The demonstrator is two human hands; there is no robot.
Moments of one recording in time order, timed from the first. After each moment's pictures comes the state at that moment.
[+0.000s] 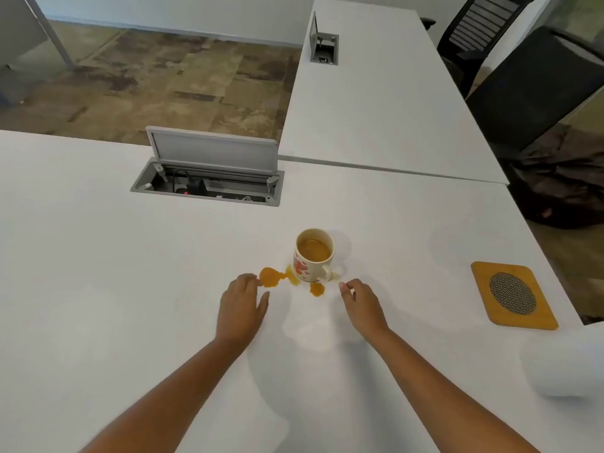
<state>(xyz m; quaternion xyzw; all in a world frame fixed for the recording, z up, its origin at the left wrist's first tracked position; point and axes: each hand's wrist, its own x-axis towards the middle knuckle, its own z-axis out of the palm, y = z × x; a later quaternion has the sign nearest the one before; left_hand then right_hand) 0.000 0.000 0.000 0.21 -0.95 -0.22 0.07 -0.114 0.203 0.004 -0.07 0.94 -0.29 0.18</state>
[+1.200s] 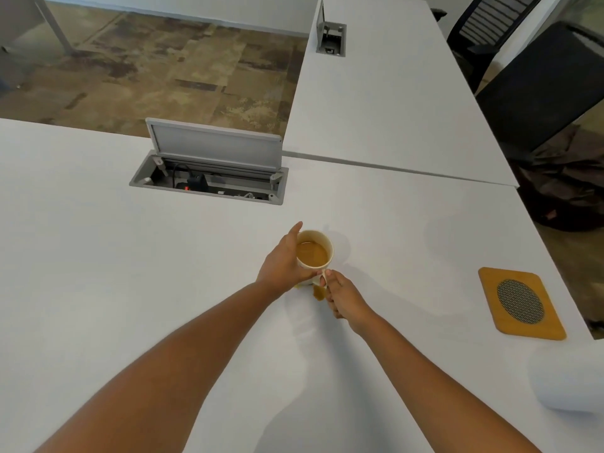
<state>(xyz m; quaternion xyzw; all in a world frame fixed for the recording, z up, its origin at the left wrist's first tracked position) -0.103 0.009 0.018 0.15 -0.89 -0.43 0.01 -0.123 0.159 0.032 0.00 0.80 -0.48 0.37</state>
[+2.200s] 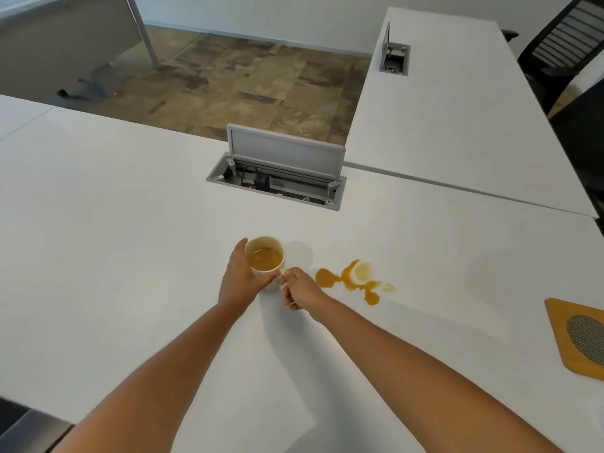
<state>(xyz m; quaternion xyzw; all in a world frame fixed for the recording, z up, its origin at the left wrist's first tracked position) 0.027 -0.098 0.023 0.38 -0.81 -0.42 0.13 -0.050 0.012 0.035 -0.12 0.78 -0.42 0.45</state>
